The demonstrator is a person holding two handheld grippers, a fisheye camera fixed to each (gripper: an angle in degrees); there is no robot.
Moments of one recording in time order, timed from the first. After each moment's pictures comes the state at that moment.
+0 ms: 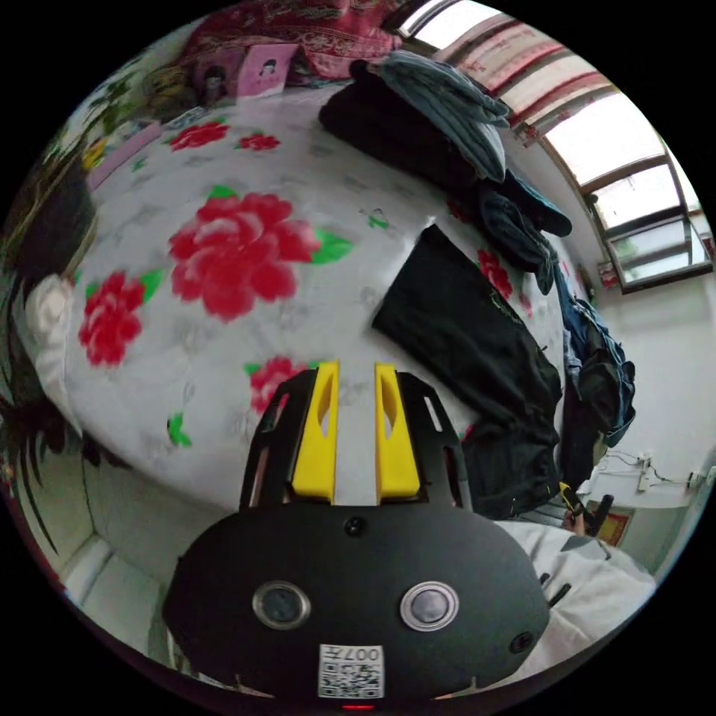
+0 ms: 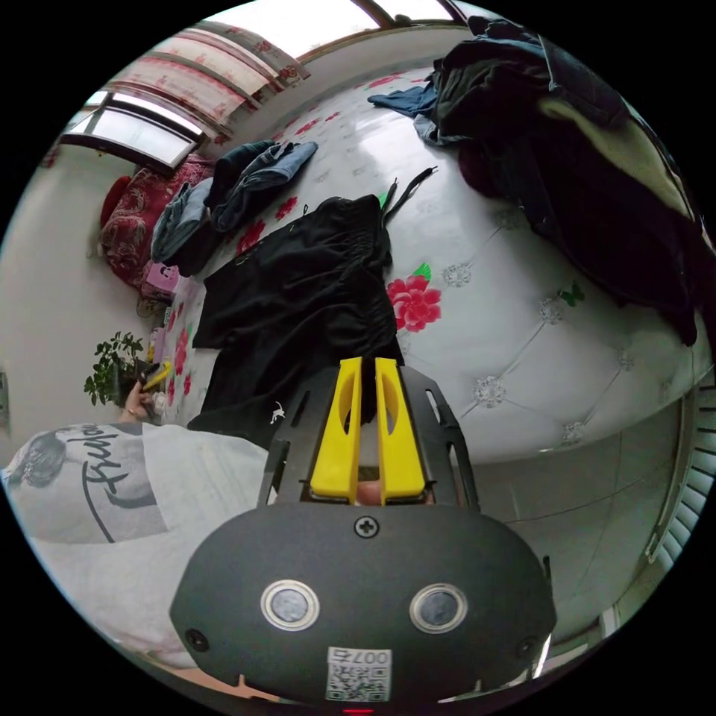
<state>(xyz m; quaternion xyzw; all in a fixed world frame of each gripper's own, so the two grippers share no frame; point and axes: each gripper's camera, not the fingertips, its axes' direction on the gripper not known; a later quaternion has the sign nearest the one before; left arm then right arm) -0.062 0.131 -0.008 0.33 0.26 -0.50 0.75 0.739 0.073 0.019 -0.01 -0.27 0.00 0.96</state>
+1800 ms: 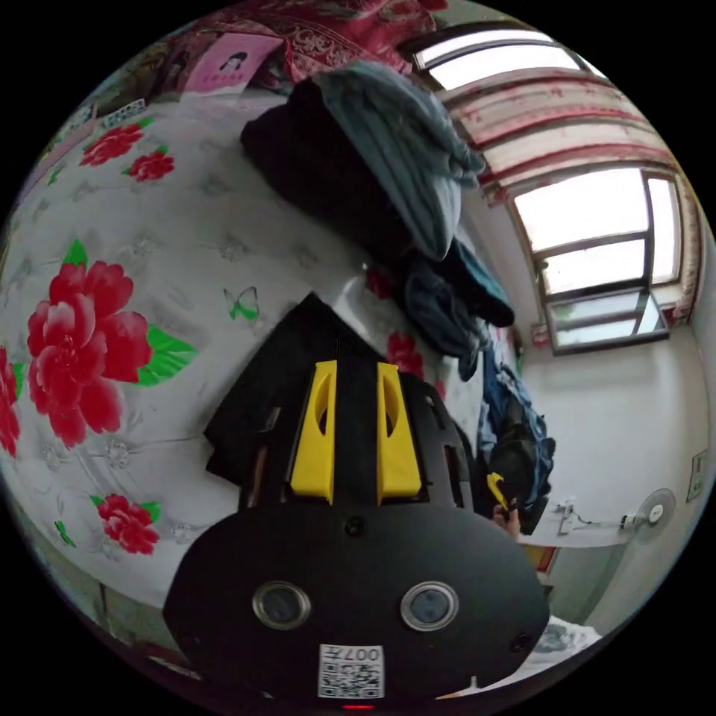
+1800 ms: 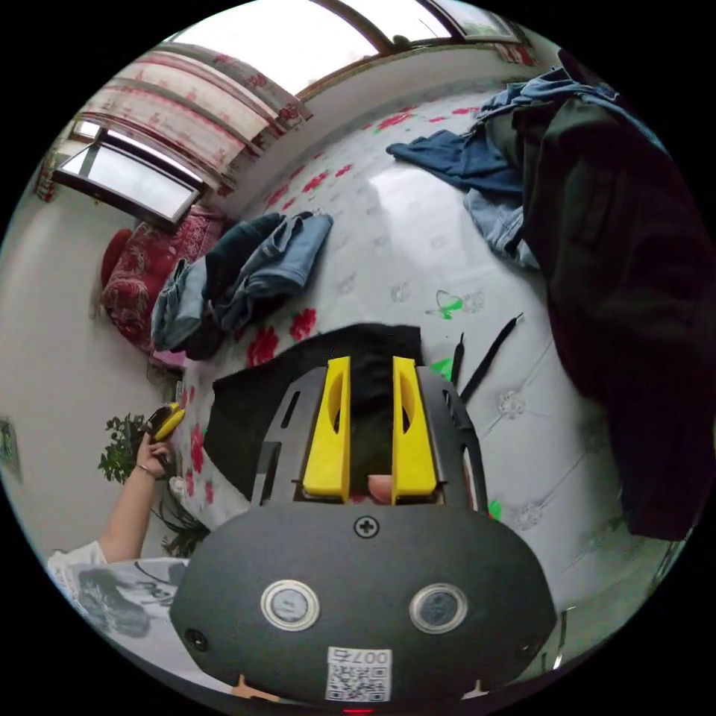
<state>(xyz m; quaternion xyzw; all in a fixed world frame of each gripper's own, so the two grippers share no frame) -0.199 -0.059 -0.046 0.41 0.34 -0.48 0.70 0.700 -0.170 0.068 0.06 -0.30 0.03 0.95</state>
